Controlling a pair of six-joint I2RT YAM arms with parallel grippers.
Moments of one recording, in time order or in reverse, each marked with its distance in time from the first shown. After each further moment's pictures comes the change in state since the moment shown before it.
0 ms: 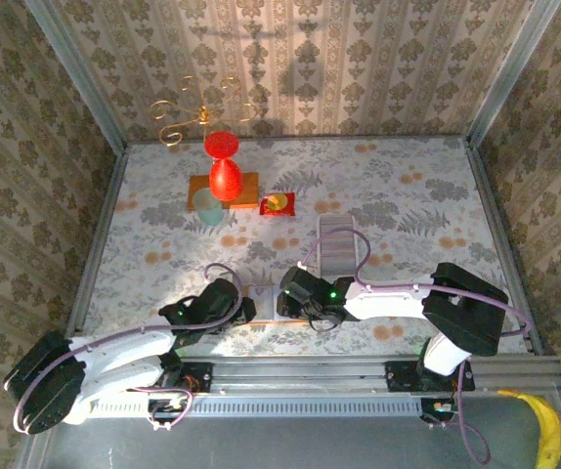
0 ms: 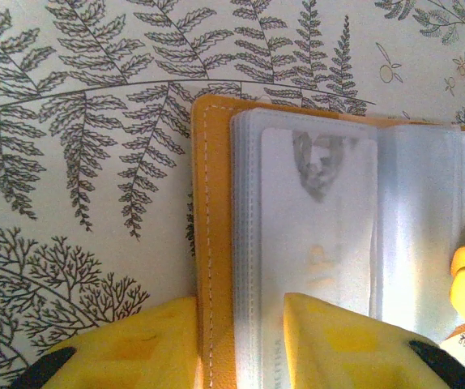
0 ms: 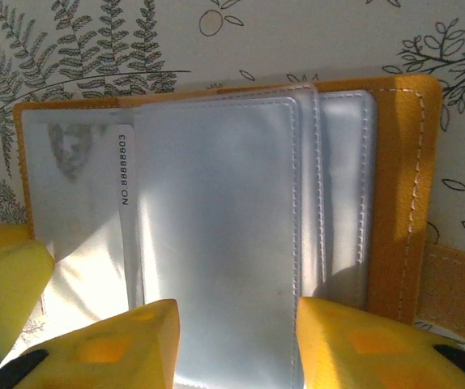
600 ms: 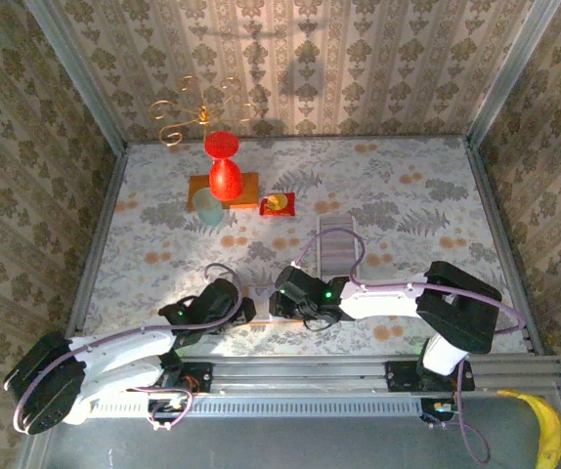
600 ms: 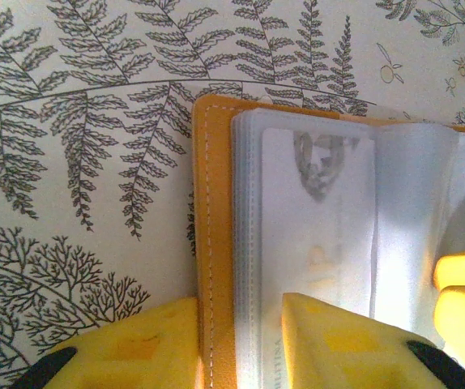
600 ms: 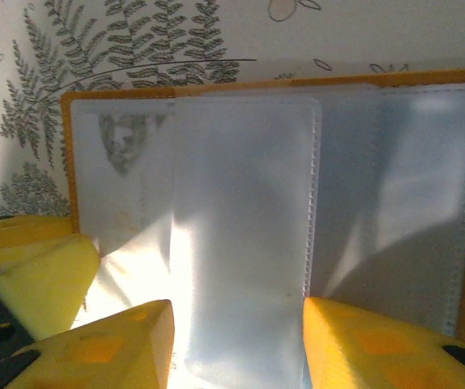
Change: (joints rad) left arm 0.000 0.000 0.000 0.000 0.000 -0.003; right arm 0.010 0.034 0.031 0.050 -0.039 0.008
